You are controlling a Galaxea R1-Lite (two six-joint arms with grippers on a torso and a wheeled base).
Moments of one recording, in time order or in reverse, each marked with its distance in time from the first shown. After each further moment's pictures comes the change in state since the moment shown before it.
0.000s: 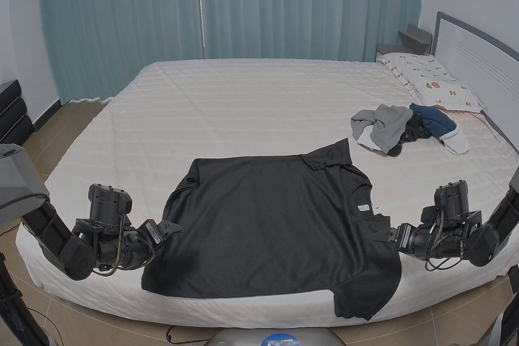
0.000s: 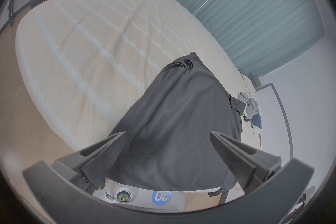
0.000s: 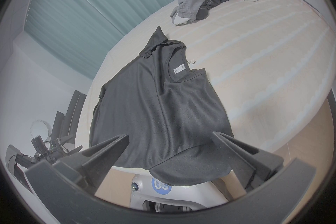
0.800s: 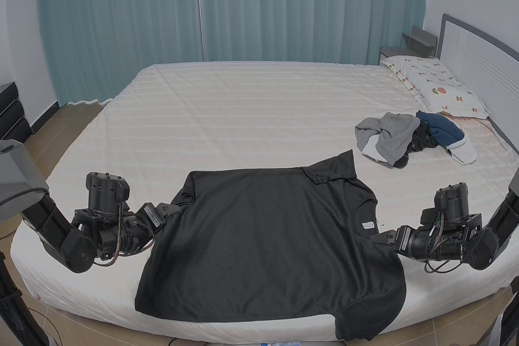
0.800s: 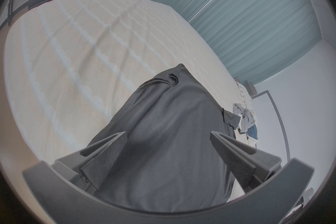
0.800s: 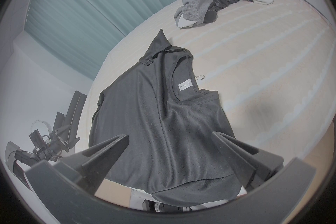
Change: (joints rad) left arm 0.005 0.007 -0.083 -0.053 0.026 -0.012; right arm 0.009 0.001 0.029 -0.040 0.000 0.000
